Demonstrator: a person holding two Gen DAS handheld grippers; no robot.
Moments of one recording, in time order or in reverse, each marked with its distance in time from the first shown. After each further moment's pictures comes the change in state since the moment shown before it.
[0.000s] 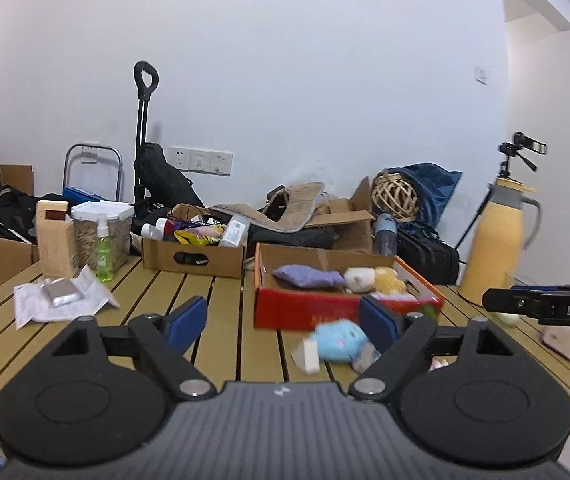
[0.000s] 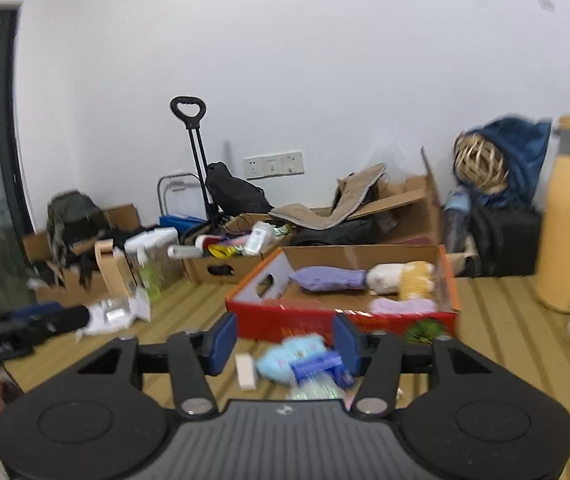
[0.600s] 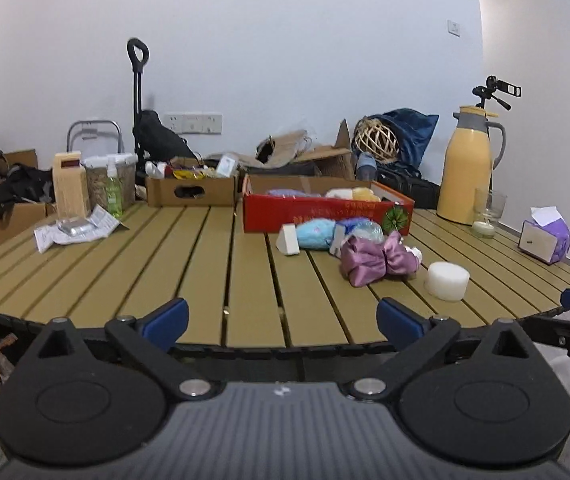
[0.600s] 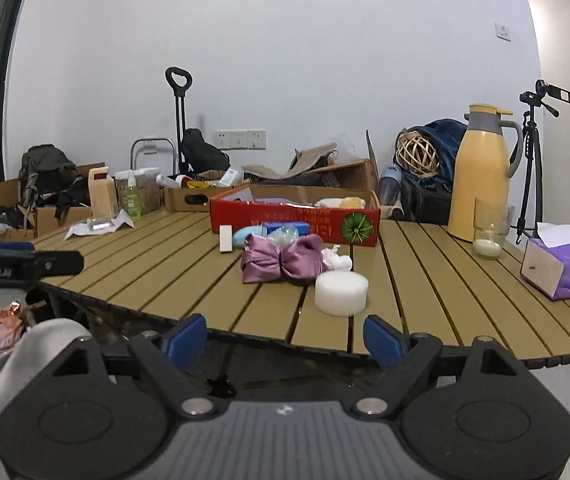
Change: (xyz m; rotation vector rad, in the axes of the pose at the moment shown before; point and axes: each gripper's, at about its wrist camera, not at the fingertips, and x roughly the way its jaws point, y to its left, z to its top) left arm -0.077 -0.024 -0.103 0.074 0.101 -0.004; right arm -0.149 0.047 -0.166 -0.073 -0.001 -0.182
